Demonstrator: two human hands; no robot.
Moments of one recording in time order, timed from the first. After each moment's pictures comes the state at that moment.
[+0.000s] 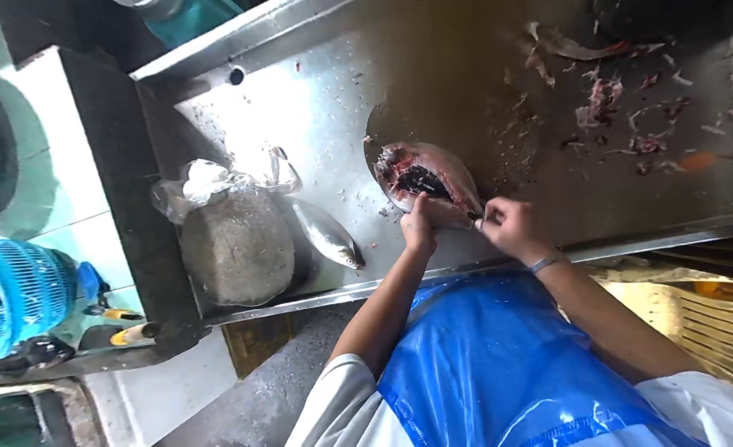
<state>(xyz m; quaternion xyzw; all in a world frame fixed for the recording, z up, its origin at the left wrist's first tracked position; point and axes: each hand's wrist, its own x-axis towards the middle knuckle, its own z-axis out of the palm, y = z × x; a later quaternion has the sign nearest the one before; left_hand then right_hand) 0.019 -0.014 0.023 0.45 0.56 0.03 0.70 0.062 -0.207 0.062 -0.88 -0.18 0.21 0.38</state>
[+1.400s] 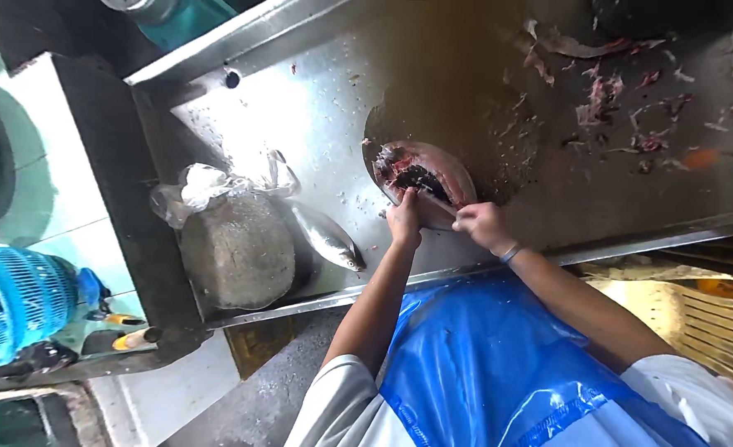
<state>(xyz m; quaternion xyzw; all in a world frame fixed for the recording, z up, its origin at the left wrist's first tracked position) 0.029 0.022 0.011 0.51 0.52 0.05 0.68 0.063 -0.160 0.031 -0.82 -0.08 0.31 0.48</state>
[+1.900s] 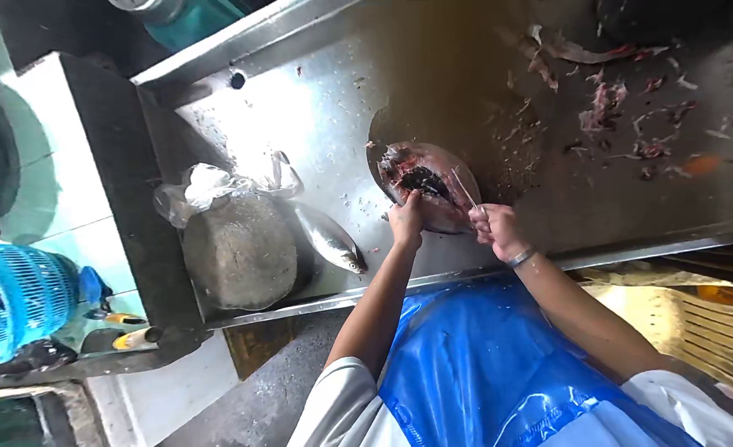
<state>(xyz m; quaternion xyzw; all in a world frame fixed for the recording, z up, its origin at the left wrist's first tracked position) 0.031 0.028 0.012 0.55 0.51 0.03 0.66 0.058 -0.167 0.029 -0.66 0.10 0.37 0.65</state>
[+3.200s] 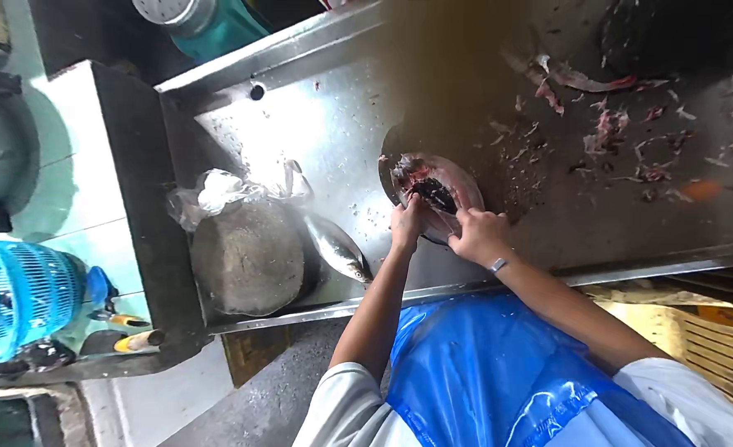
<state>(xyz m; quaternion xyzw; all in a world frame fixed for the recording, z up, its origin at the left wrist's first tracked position) 0.040 0.061 0.007 0.65 0.45 -0.02 0.61 0.080 -0.118 0.062 -0.92 -0.22 0.27 0.18</state>
